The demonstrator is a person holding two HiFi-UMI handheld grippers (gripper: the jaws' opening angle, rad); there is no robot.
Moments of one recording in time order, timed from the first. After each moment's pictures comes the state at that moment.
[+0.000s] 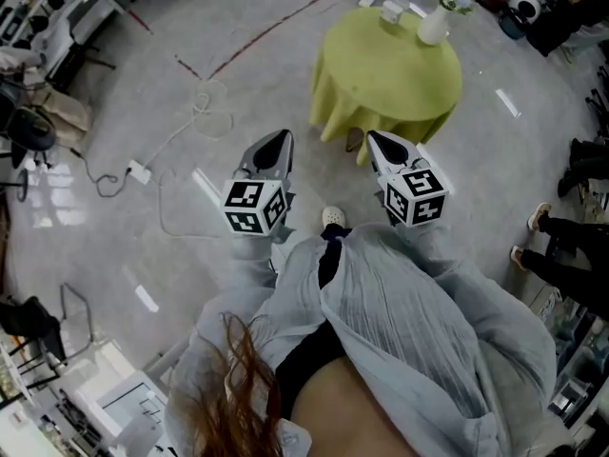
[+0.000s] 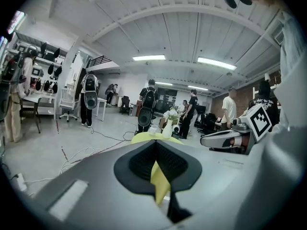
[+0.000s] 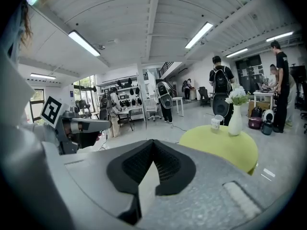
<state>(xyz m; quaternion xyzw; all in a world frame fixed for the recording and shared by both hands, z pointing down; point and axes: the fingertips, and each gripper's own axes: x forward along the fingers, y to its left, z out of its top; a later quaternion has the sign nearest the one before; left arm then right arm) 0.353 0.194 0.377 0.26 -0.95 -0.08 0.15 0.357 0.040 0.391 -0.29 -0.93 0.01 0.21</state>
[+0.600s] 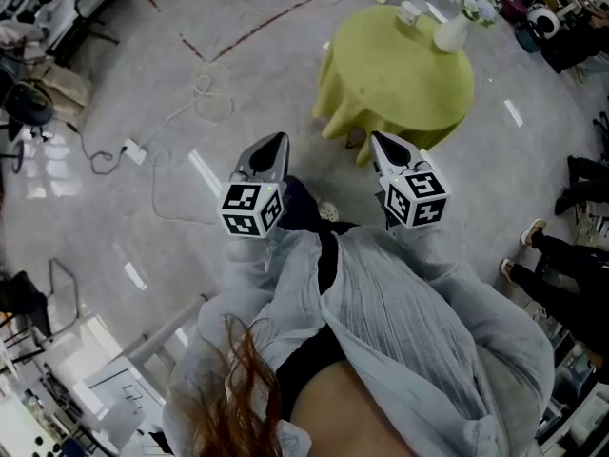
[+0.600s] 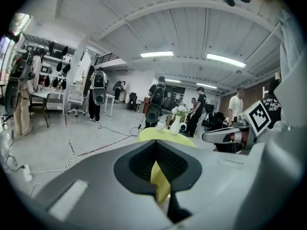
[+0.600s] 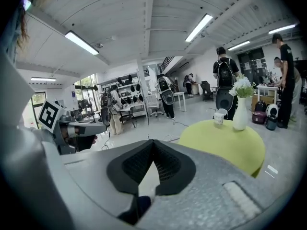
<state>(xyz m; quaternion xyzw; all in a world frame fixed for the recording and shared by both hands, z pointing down) 0.342 0.202 0.403 0.22 -0.96 -0.09 0.18 0.328 0.033 0.409 -0.30 -0.92 0.02 0.24</state>
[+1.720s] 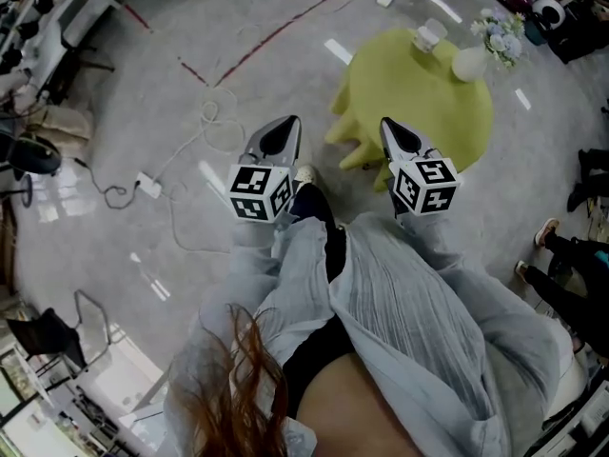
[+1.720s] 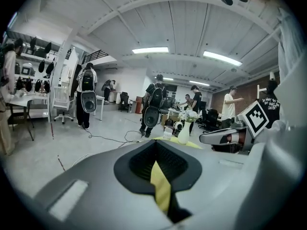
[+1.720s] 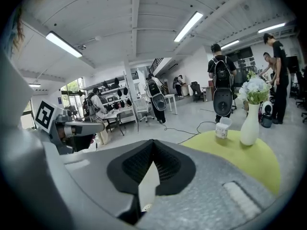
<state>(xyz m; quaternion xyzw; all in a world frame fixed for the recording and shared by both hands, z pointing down) 0.150 0.231 0.380 0.27 -0.94 -0.06 0.17 0.151 0.065 0.398 -0.25 -0.94 0.05 0.23</state>
